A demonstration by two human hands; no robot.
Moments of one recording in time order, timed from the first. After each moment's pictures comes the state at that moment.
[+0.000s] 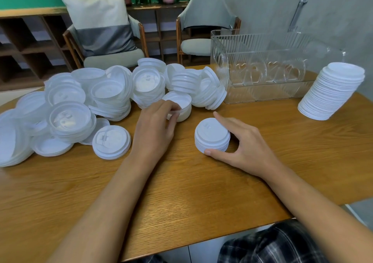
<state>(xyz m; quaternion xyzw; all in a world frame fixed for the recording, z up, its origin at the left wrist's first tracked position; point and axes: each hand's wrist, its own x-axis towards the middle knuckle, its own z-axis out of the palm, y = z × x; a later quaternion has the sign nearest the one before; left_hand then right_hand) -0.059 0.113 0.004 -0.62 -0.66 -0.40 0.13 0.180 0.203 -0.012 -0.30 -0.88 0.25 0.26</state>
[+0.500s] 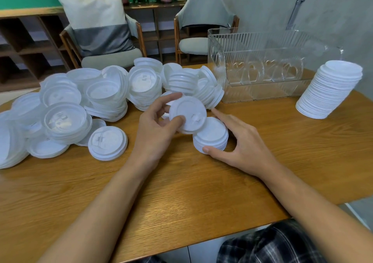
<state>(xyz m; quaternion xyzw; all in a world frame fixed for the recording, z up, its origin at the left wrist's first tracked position) -0.028 0.099 0.028 -0.44 -0.56 -0.64 -0.28 0.179 0.203 -0.009 -0.28 -0.88 0.25 0.29</state>
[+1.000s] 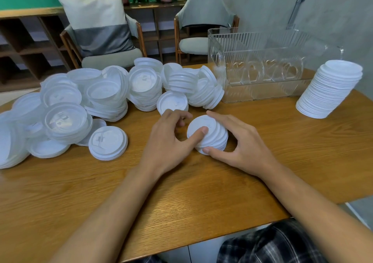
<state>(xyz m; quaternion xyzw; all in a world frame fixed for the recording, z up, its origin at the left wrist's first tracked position) -0.022 0.102 0.005 -0.58 -0.68 -0.45 -0.11 0.180 0.204 -0.012 -0.25 -0.88 0.25 0.30</state>
